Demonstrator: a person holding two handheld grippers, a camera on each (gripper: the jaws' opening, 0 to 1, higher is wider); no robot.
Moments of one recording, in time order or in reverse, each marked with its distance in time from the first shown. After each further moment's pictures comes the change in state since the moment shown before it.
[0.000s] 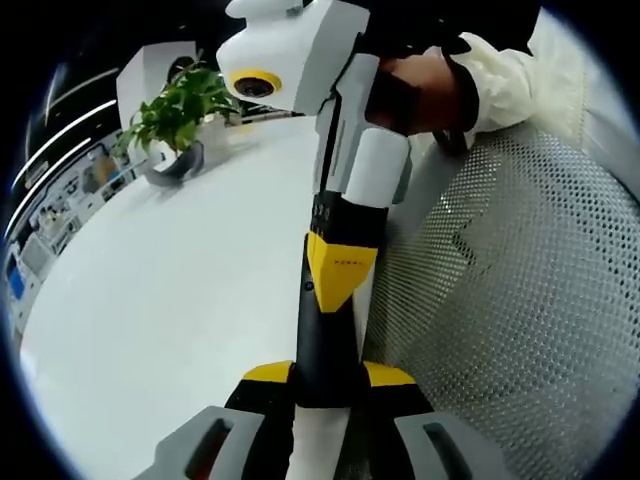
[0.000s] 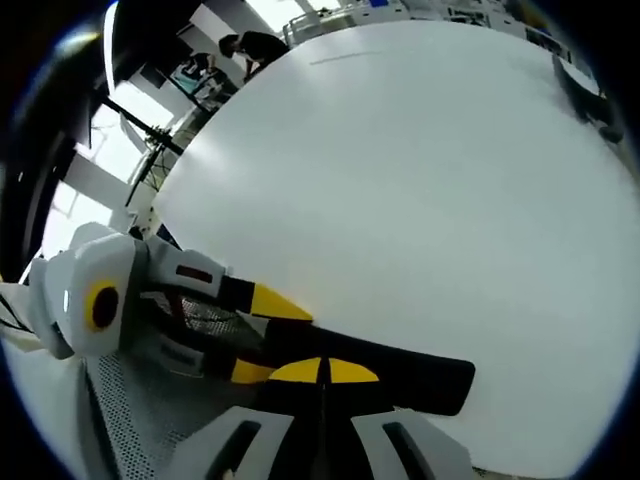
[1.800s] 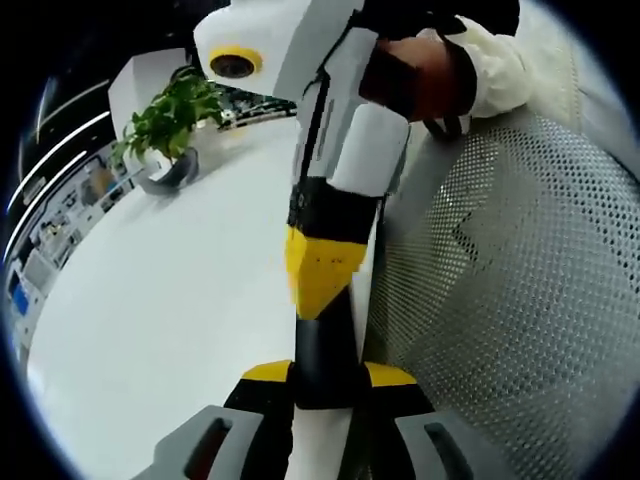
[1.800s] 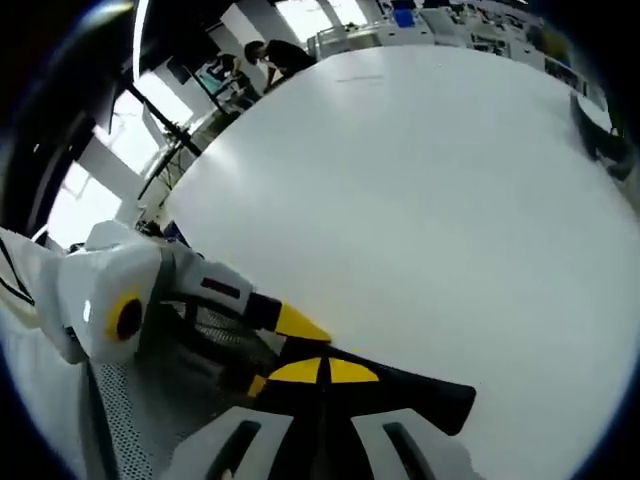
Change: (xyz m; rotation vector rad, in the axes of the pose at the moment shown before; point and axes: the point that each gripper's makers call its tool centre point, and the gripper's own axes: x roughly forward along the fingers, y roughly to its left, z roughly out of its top) left arm 0.003 -0.001 0.002 0.049 0.011 0.014; right arm -0.021 0.011 0.031 -0.079 -0.200 0.016
